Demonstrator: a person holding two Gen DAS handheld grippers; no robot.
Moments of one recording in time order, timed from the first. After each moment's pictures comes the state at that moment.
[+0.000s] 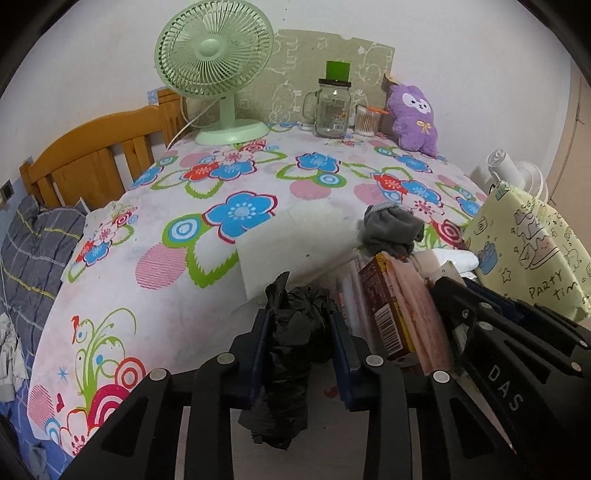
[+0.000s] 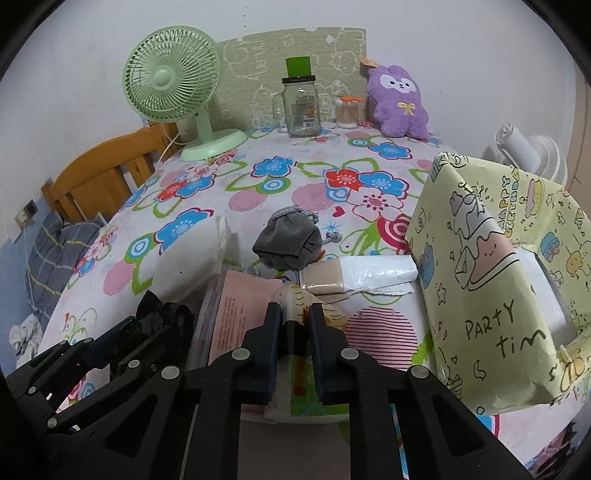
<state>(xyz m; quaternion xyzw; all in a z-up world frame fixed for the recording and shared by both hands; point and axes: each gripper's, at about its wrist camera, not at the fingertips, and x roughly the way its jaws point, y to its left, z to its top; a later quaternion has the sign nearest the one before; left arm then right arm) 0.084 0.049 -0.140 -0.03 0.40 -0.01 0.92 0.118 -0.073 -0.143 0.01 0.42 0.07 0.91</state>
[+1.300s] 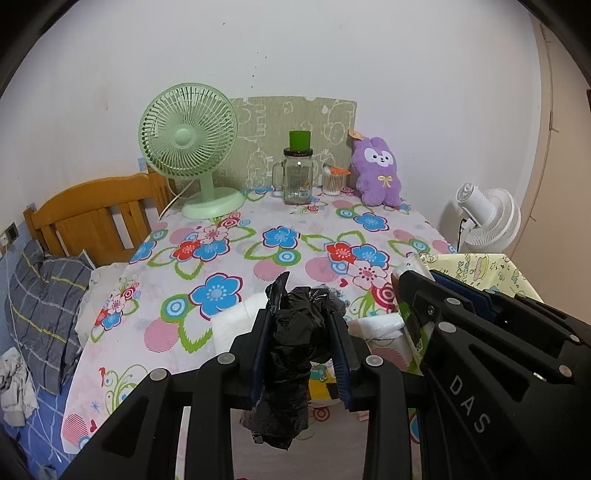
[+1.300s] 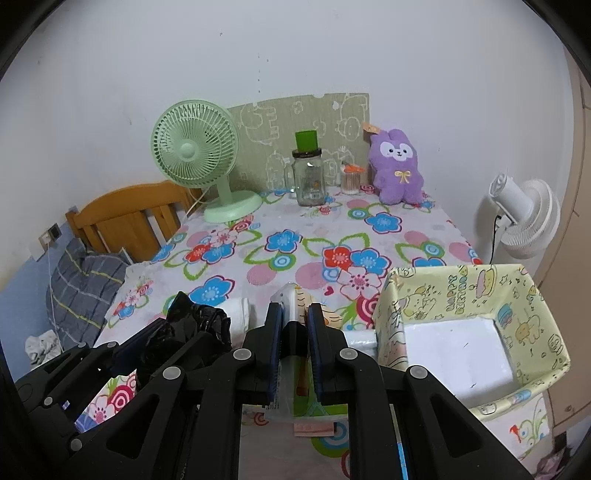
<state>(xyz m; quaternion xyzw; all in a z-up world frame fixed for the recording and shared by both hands) 0.065 -0.002 -0.049 -0.01 0.33 -0.02 0.94 0.096 -0.099 -0.042 0.01 0.35 0.10 0.93</state>
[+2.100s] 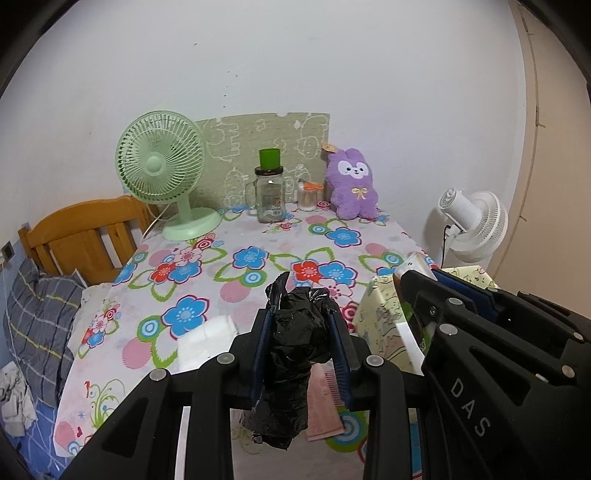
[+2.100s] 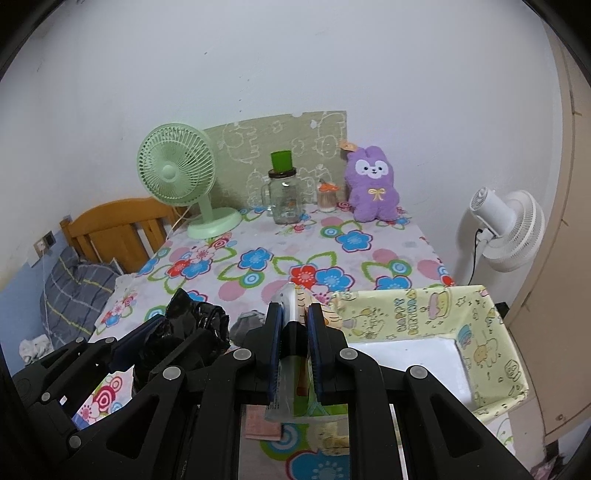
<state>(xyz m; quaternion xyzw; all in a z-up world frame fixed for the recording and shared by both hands) 0.067 -0.057 -0.031 0.01 0.30 -0.04 0.95 0.095 -0.154 -0.021 0.01 0.32 0.08 0.94</state>
